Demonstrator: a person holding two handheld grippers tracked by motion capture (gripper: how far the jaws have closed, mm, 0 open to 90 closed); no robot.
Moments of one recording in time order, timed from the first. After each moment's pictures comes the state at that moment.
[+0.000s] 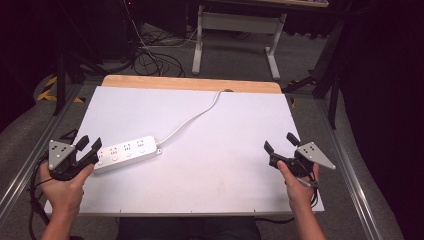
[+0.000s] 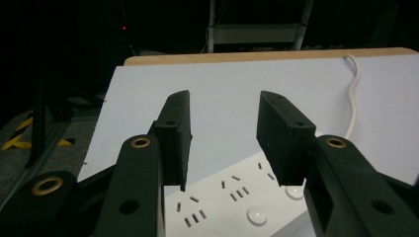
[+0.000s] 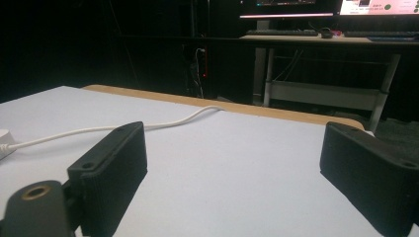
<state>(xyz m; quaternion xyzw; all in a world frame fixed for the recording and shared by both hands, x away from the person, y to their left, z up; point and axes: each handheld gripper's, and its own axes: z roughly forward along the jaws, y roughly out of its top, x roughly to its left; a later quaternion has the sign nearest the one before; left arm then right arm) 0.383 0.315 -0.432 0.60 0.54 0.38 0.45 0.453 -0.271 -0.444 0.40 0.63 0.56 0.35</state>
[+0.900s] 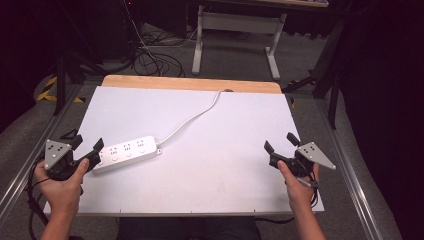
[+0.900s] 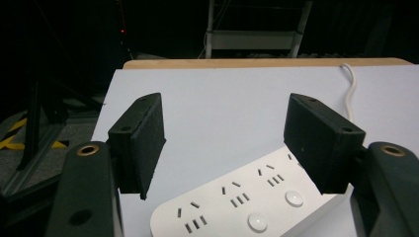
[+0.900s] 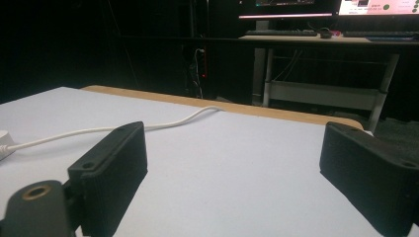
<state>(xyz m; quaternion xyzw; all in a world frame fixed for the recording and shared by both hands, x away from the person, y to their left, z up) 0.384 0.319 -0.432 0.59 0.54 0.38 0.47 0.453 -0.271 -0.444 0.40 0.63 0.56 0.35</state>
